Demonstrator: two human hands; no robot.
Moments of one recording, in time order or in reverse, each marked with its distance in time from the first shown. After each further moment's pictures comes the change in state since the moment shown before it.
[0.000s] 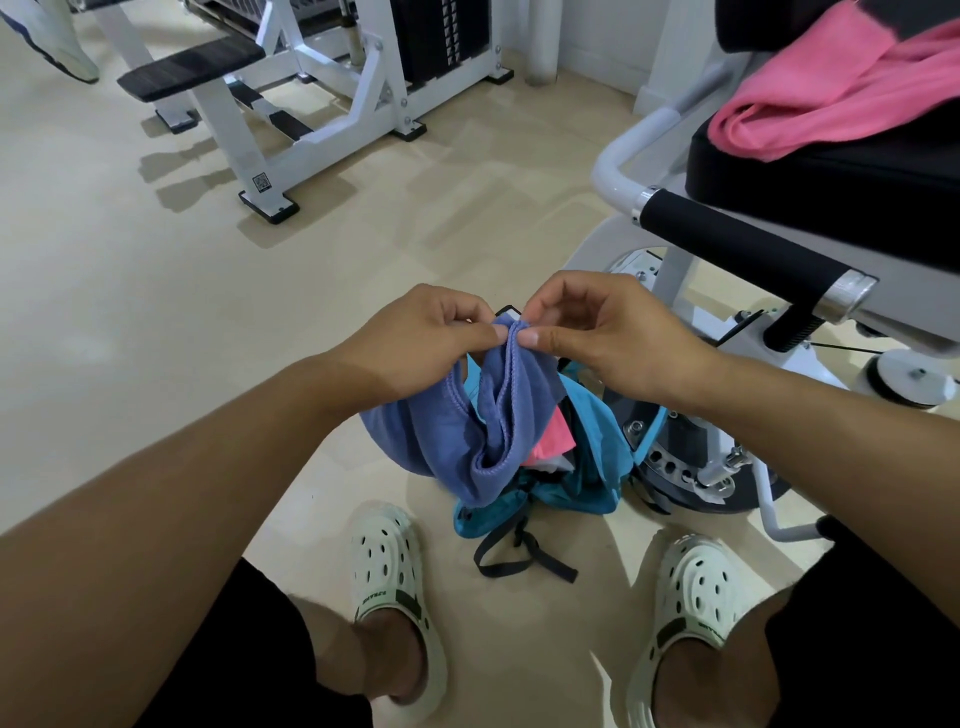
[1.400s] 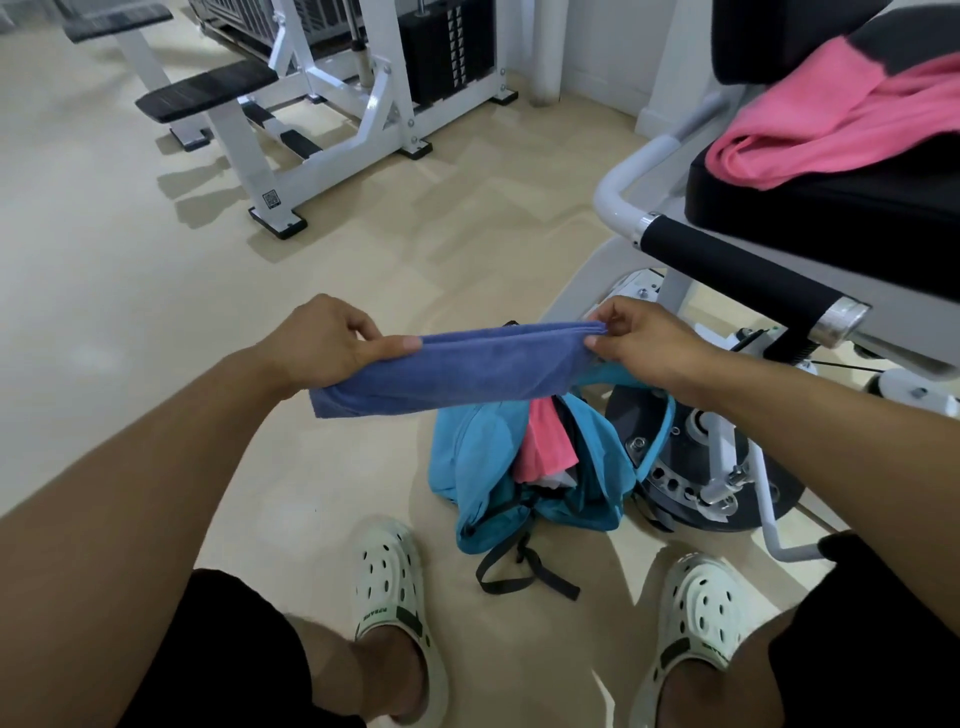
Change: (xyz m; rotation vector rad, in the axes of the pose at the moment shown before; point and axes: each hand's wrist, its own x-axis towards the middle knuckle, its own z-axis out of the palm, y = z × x) left_hand 0.013 -0.063 -0.062 0.302 0.247 -0.240; right_hand 0.023 0.052 -0.030 -0.141 0.138 0.383
